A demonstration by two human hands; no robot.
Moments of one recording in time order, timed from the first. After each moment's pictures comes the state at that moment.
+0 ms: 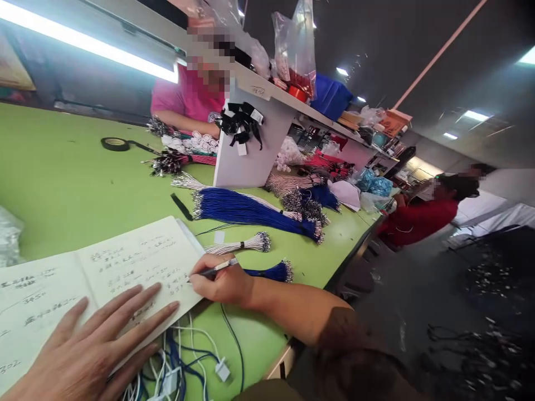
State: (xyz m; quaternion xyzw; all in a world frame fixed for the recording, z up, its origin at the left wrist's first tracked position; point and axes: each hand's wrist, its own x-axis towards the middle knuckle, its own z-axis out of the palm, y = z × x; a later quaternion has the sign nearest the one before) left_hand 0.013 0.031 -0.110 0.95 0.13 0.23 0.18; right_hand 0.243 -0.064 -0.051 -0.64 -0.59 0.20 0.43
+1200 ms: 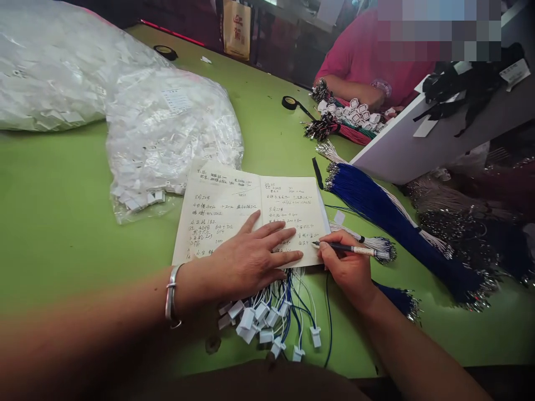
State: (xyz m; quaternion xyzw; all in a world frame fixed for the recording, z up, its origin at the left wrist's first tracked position) left_hand 0.007 0.005 -0.053 0.97 0.17 0.11 0.15; right_hand 0.246 -0.073 -0.060 -0.65 -0.59 0.21 0.42
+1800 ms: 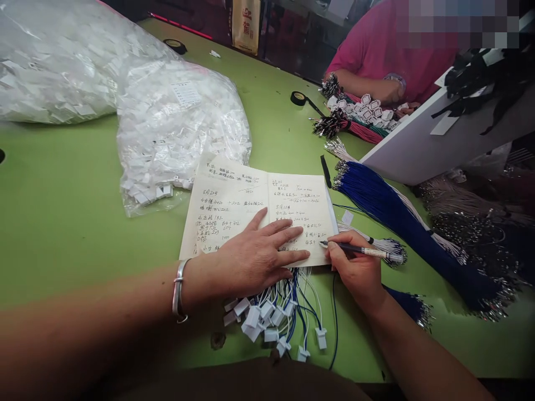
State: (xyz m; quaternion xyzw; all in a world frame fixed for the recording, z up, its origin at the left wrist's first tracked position) left_hand 0.007 0.004 -0.052 0.97 0.17 0.11 0.14; right_hand 0.252 -0.076 -0.065 -0.65 -0.60 0.20 0.42
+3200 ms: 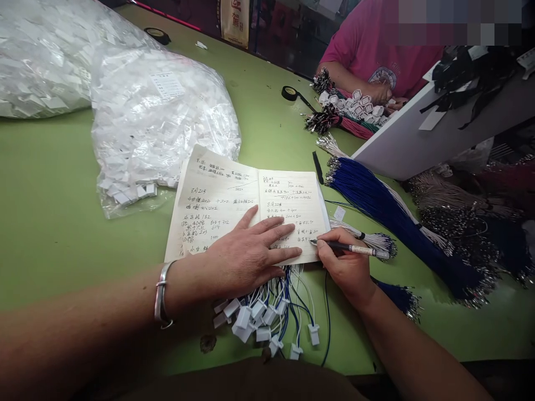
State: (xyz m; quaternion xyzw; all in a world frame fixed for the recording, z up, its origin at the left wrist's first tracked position) left_hand 0.008 0.006 -0.052 0.97 0.16 0.12 0.15; right_hand 0.245 -0.073 -0.056 -0.64 -0.64 0.15 0.39
